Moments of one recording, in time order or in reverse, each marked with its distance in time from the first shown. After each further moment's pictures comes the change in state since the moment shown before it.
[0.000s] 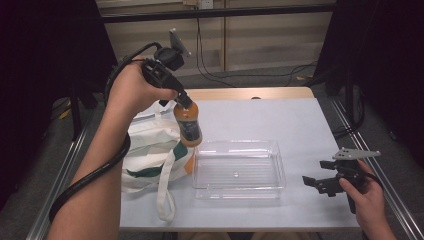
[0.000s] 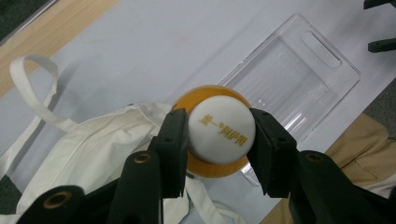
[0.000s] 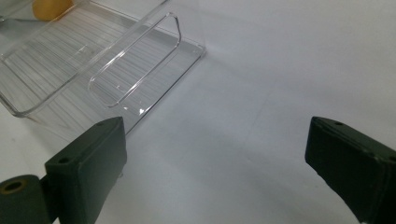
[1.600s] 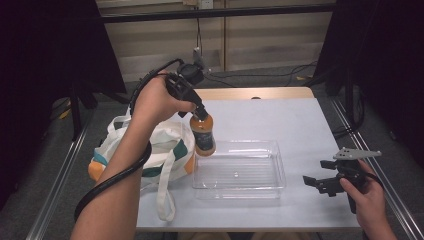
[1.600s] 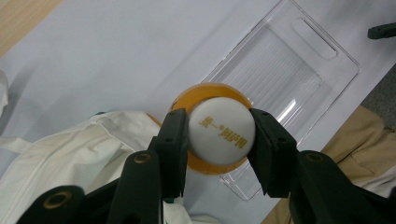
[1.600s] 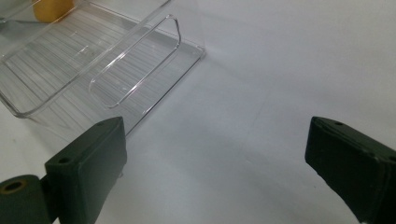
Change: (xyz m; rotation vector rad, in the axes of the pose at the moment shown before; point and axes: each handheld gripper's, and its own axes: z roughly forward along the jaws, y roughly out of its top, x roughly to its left) left arm -0.013 0.012 0.049 0.045 -0.047 0.039; right arm 0.000 0.000 -0.001 -0.007 -0.003 -0.002
